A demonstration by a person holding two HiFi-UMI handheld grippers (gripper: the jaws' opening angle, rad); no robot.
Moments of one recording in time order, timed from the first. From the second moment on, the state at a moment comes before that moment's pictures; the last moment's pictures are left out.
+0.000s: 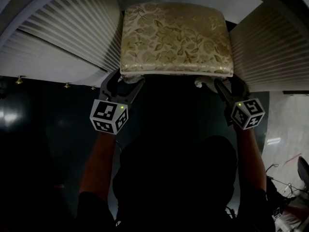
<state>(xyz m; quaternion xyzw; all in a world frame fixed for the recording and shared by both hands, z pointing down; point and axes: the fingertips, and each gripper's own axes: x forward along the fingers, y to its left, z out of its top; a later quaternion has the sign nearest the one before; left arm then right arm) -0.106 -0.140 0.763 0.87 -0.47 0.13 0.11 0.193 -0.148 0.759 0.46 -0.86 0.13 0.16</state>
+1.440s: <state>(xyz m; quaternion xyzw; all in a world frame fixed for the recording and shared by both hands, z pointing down) -0.096 -0.162 0.774 0.87 -0.44 0.18 0.11 0.188 -0.154 0.765 0.40 -0.88 0.17 0.18</state>
